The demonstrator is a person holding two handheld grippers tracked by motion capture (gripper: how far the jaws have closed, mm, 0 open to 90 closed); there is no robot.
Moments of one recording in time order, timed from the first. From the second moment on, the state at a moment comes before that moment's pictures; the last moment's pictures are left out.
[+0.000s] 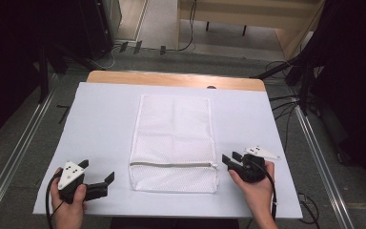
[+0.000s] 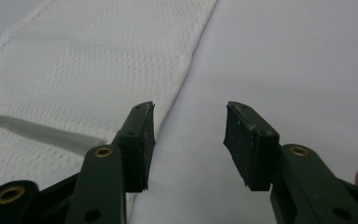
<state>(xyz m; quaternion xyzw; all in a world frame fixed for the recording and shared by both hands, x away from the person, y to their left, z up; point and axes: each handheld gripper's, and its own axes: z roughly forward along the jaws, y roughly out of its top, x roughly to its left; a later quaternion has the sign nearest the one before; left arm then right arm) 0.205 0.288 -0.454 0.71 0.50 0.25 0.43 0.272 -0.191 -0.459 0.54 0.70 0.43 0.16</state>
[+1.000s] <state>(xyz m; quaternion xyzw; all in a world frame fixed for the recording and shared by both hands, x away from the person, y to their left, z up) 0.246 0.137 -0.435 0.76 0.45 0.17 0.43 0.231 -0.160 -0.480 0.51 0.74 0.42 0.12</state>
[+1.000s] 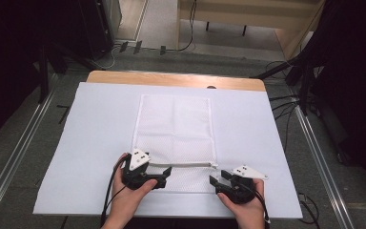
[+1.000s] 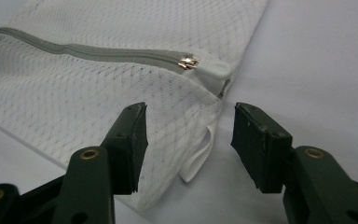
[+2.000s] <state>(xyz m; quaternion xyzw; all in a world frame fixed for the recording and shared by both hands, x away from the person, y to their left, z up) 0.283 0.035 -0.443 0.78 0.47 0.11 0.39 0.225 -0.141 -0.492 0.52 0.73 0.41 0.18</state>
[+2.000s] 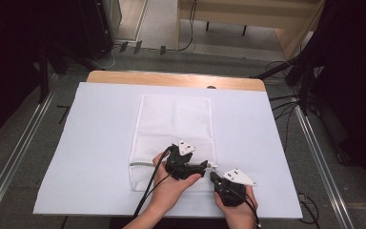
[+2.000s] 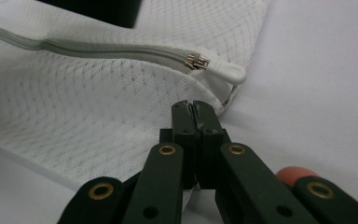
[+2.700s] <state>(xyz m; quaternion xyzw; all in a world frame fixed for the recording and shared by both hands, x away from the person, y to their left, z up) 0.305 -0.013 -0.450 0.82 0.46 0.11 0.33 0.218 -0.141 -0.482 0.49 0.72 0.46 0.19</state>
